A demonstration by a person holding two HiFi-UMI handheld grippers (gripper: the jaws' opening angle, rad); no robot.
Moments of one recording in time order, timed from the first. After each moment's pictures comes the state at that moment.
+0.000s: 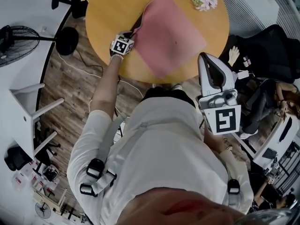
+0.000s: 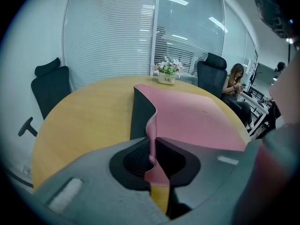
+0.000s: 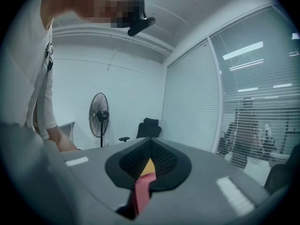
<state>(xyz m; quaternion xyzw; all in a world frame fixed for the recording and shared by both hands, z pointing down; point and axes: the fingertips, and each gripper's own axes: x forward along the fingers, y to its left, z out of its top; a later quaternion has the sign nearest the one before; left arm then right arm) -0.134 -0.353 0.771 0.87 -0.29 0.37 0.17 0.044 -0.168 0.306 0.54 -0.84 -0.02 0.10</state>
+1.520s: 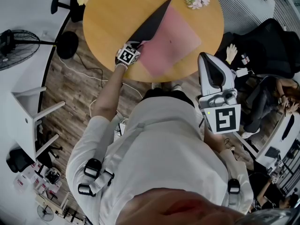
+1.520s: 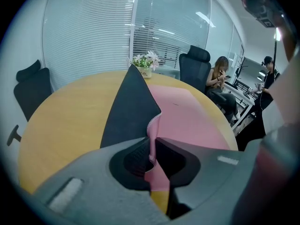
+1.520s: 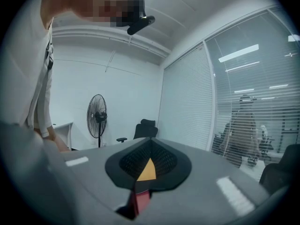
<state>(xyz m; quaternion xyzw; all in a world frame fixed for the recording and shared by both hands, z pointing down) -0.072 -0.272 0.781 0.88 -0.21 0.40 0.15 0.078 -0.143 0.293 0.56 -0.83 -0.02 0.08</state>
